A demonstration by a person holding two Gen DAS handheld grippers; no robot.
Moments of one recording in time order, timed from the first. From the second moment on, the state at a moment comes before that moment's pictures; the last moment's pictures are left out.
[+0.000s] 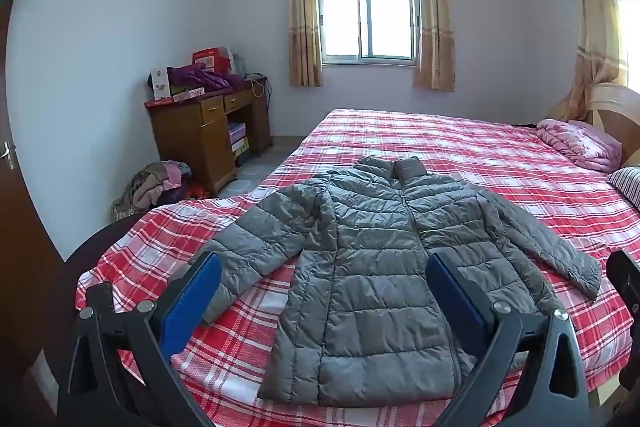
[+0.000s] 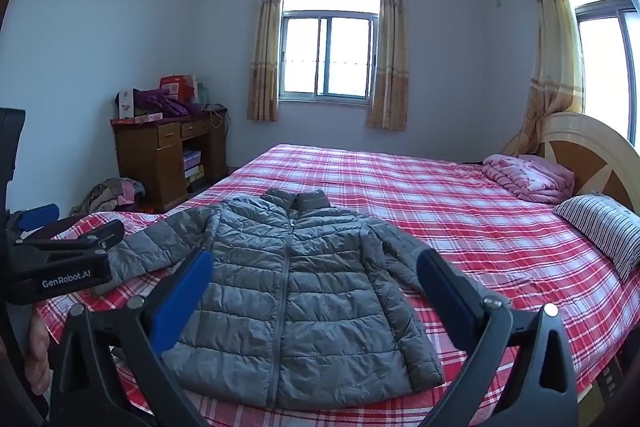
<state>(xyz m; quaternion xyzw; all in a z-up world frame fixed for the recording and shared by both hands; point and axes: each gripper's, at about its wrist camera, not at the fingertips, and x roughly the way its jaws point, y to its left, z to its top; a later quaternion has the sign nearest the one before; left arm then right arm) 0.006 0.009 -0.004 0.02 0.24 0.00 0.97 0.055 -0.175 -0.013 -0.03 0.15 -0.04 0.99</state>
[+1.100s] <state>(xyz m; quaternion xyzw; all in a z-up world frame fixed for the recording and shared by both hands) 0.004 0.007 -0.001 0.02 0.23 0.00 0.97 0.054 -0.178 -0.013 -0.03 0.15 -0.03 0.99</state>
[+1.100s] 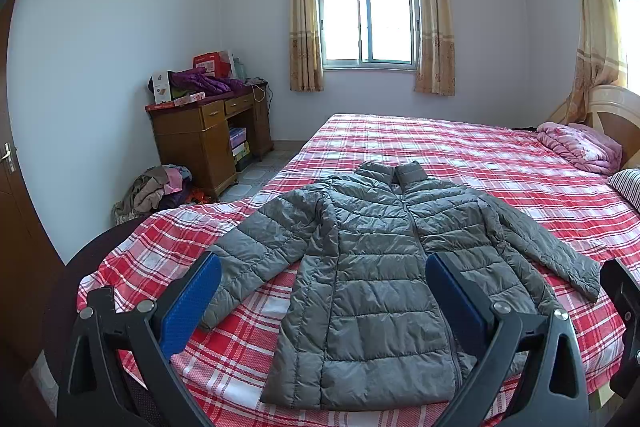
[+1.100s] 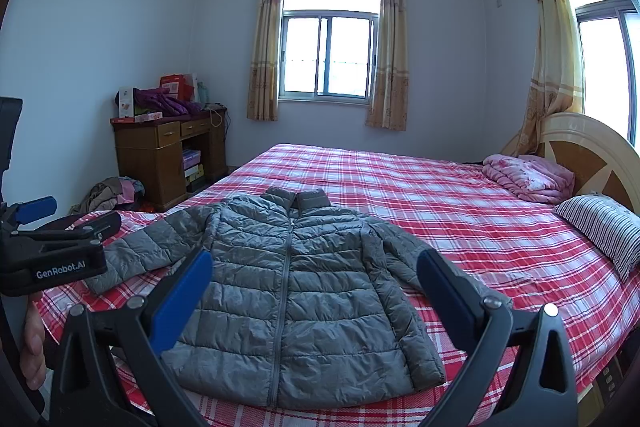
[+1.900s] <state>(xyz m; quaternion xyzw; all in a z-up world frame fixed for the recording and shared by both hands) 0.004 0.007 0.000 0.02 0.23 0.00 0.97 0.054 -0.177 -0.014 -0.03 0.15 -0.04 0.99</state>
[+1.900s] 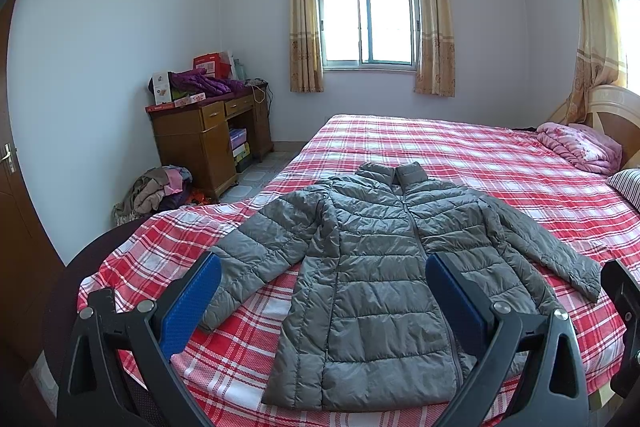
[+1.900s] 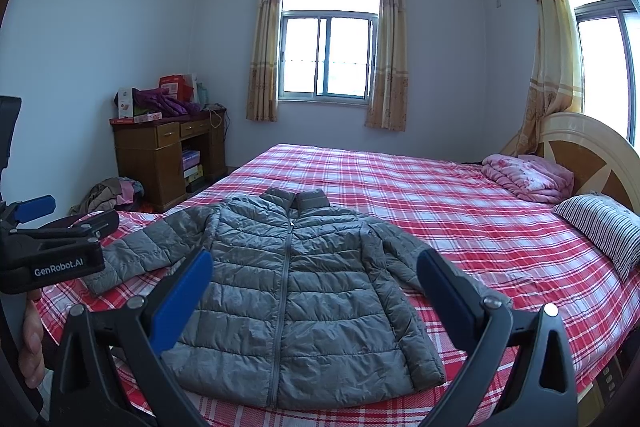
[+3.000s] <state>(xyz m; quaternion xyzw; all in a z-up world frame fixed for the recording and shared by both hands) 0.114 0.043 -0.101 0.05 0.31 0.08 0.95 0.120 -0.336 -0.096 0.07 0.25 -0.19 0.95</state>
